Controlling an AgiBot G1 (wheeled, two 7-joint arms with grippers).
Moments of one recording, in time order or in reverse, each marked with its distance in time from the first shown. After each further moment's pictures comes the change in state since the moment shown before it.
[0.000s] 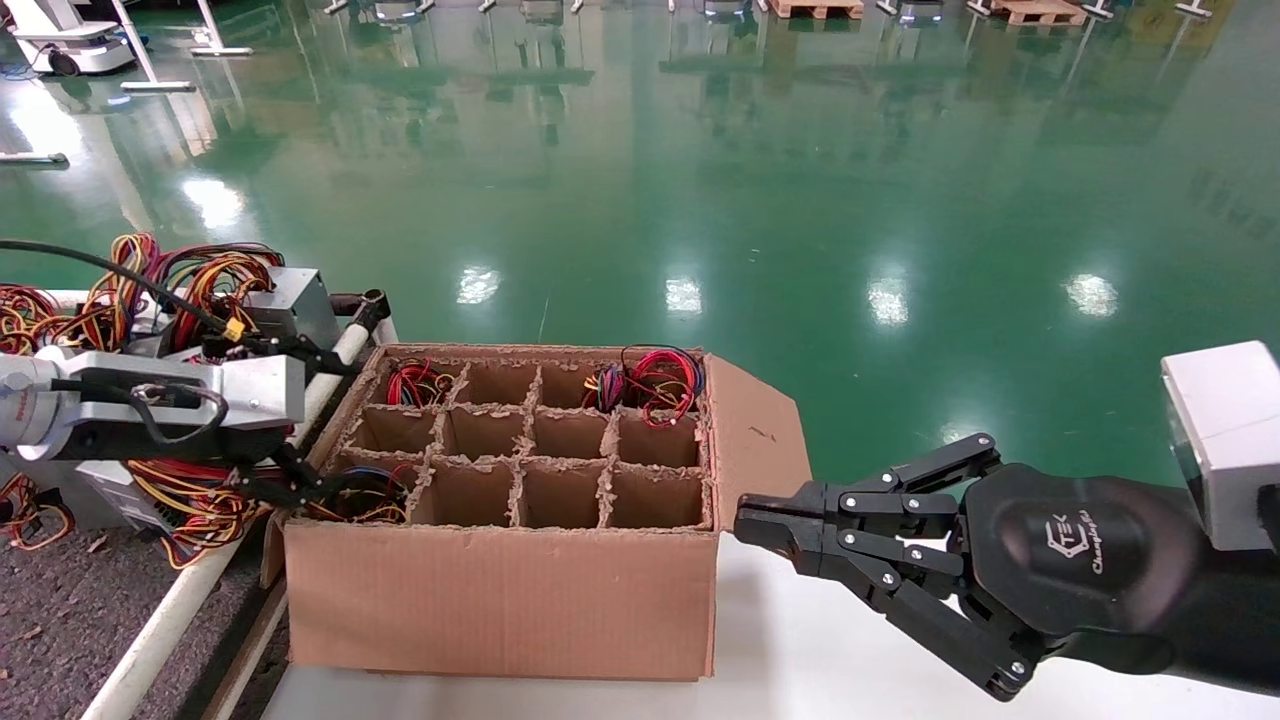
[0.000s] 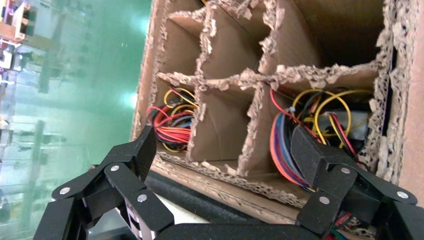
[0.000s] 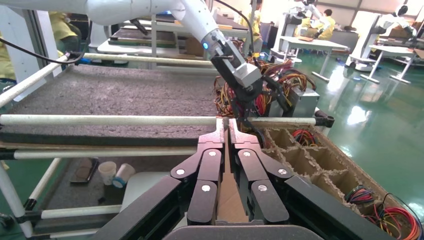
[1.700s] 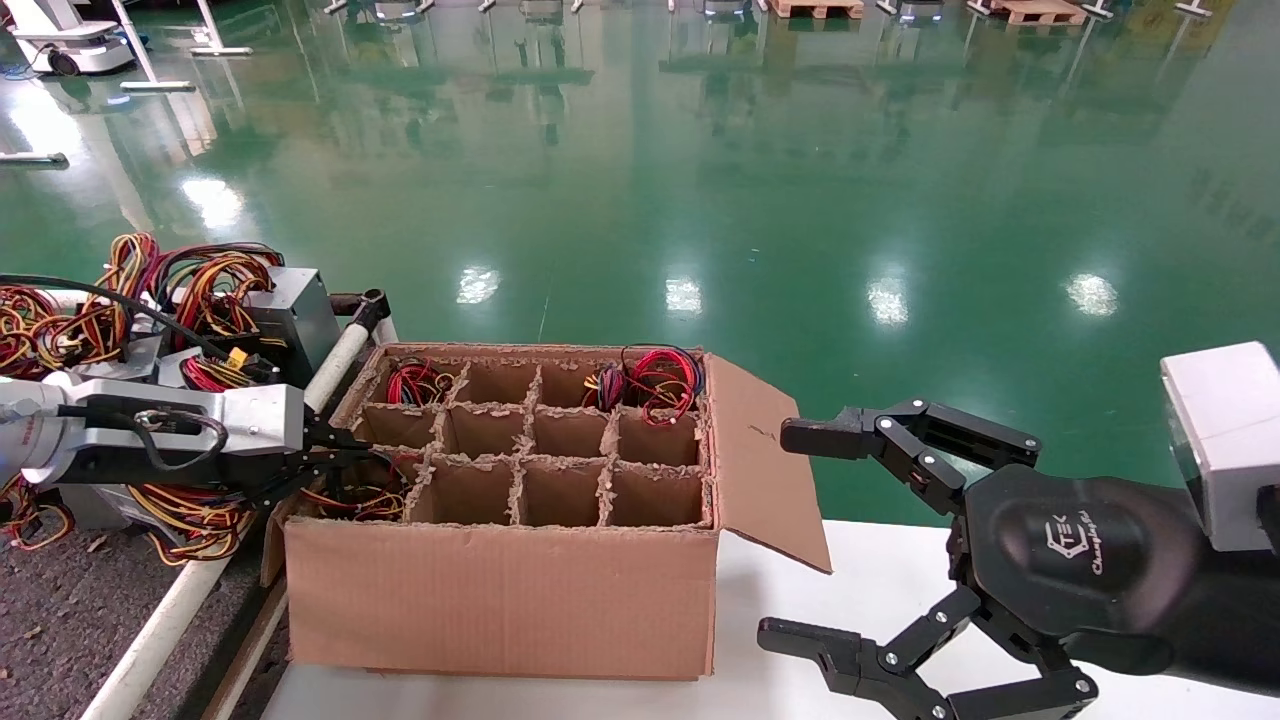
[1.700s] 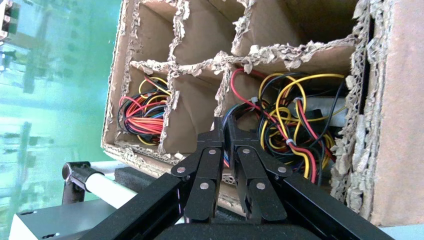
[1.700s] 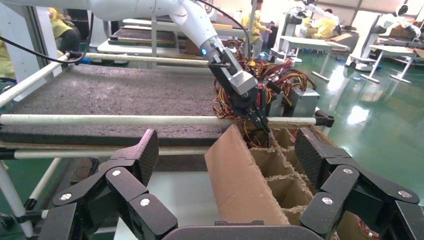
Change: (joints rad) left arm -0.063 0.049 0.017 0.238 0.023 0.006 0.169; right arm 0.000 0.000 0.000 0.000 0.000 0.000 0.000
